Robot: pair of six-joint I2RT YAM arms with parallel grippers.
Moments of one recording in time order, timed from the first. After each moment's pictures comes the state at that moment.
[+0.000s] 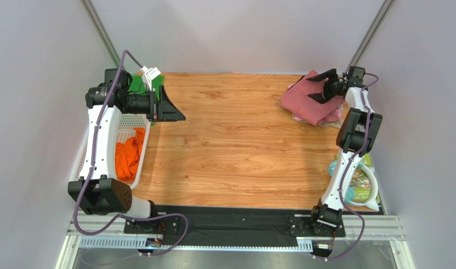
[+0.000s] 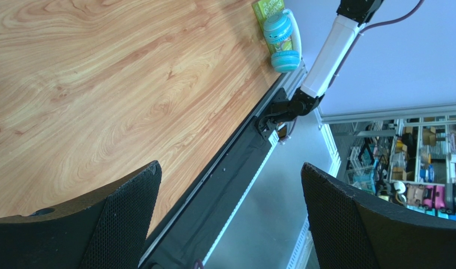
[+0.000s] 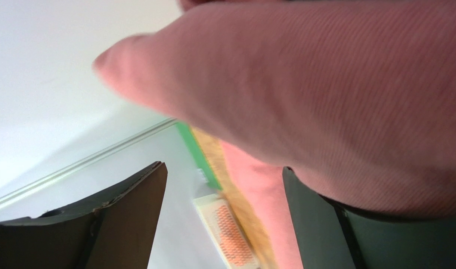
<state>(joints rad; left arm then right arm) 0.09 1.43 1.62 -1.29 1.12 0.13 -0.33 2.41 2.05 -0.44 -0.79 0.99</state>
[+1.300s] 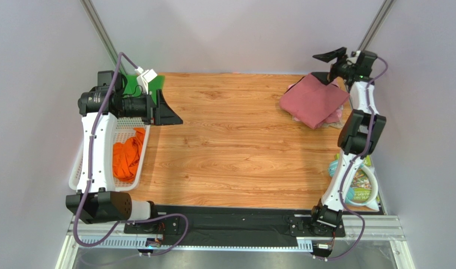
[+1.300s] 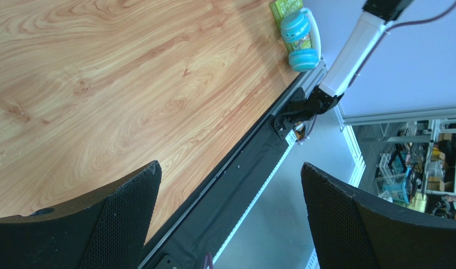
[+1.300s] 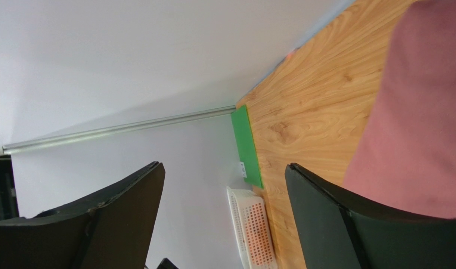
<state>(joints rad) 0.11 1.37 1.65 -1.33 1.06 0.16 -0.33 2.39 2.13 -0.14 -0.94 1.24</state>
